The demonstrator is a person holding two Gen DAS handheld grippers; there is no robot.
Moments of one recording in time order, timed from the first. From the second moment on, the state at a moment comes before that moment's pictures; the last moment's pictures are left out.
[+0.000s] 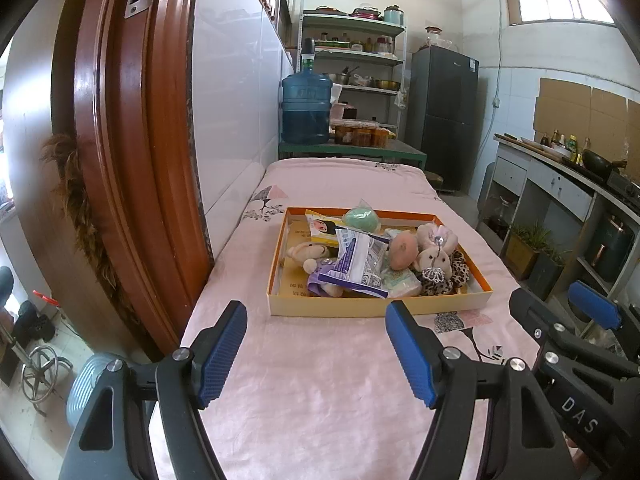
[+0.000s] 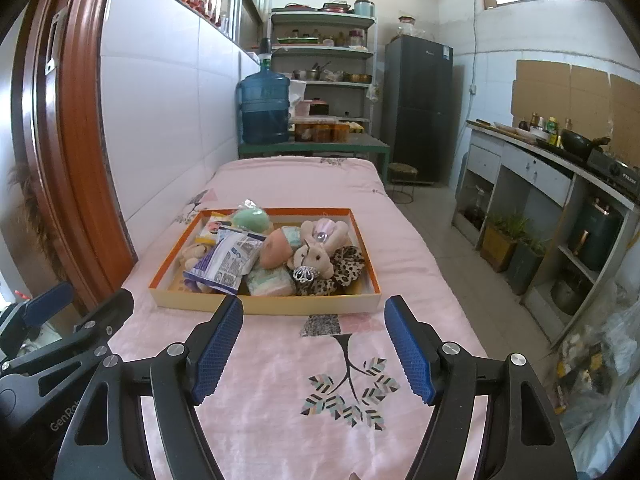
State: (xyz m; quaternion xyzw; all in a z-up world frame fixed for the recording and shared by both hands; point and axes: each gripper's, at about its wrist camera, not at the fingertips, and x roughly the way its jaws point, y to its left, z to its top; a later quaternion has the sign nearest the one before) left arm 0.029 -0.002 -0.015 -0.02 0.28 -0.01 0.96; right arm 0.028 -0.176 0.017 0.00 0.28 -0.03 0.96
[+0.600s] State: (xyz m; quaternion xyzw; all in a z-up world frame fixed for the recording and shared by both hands) left arm 0.030 -0.002 -0.018 -0.02 0.28 -0.02 0.96; right arm 0.029 -0.174 0.014 0.00 0.28 -0.02 0.96
